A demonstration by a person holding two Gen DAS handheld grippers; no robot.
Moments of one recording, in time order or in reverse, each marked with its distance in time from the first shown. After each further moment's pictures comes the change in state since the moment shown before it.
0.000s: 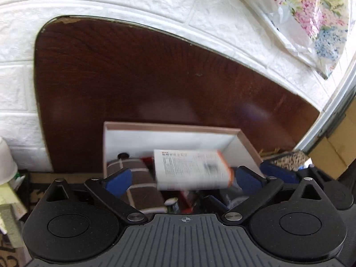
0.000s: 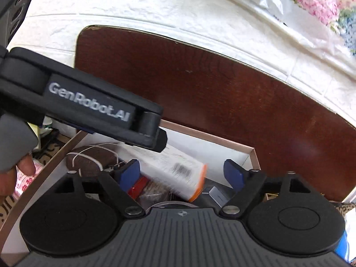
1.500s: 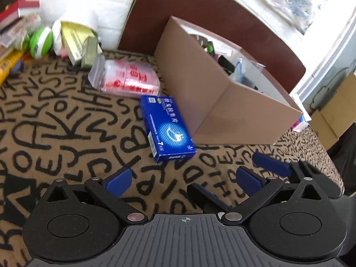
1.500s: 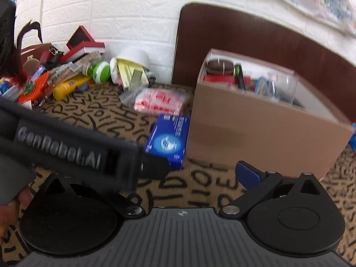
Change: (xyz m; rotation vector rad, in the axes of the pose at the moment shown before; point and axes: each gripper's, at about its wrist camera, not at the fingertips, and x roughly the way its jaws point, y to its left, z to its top) left arm -0.143 0.069 -0.238 -0.079 0.067 -0.019; right arm -0.152 0.162 -0.146 0.114 0.040 0.122
